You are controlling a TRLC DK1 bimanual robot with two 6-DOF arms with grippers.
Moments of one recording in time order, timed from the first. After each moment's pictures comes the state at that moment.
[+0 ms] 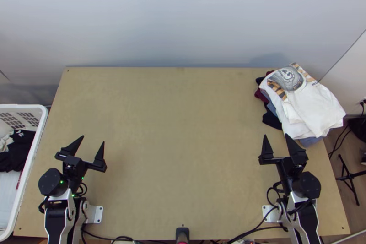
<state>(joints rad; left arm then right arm) 0.12 0.00 0.06 -0.20 0.28 0.21 0.15 0.00 0.01 0.00 0.05 0.08</state>
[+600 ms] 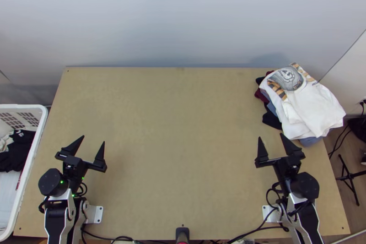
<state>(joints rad) 0.11 0.00 0.06 -0.20 0.28 0.22 0.24 0.00 0.01 0.00 0.05 -0.03</state>
